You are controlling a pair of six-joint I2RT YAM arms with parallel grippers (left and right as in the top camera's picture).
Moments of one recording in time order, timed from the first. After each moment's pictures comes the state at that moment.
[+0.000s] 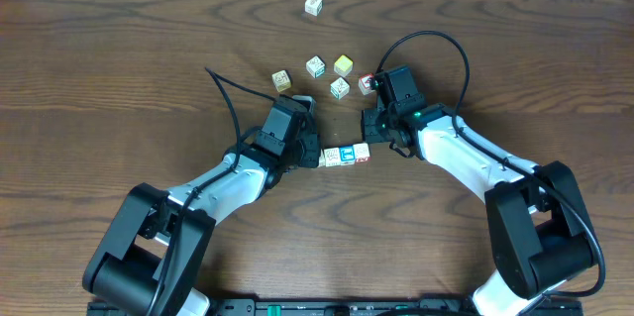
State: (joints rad) left arm -0.49 1.69 0.77 0.00 0.15 -0.40; right arm 0.42 1.81 1.06 -0.33 -0.05 0.33
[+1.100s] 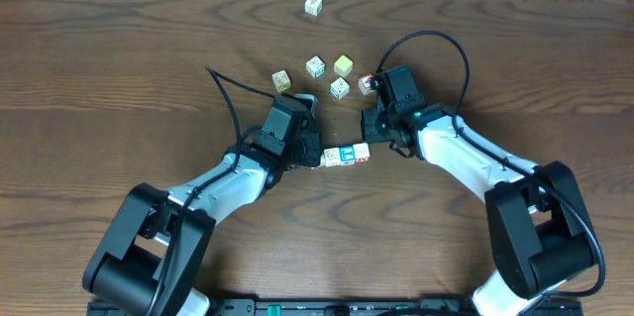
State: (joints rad) left arm -0.49 1.69 0.77 0.02 0.18 -0.39; right arm 0.42 1.81 1.06 -0.33 -0.05 0.33
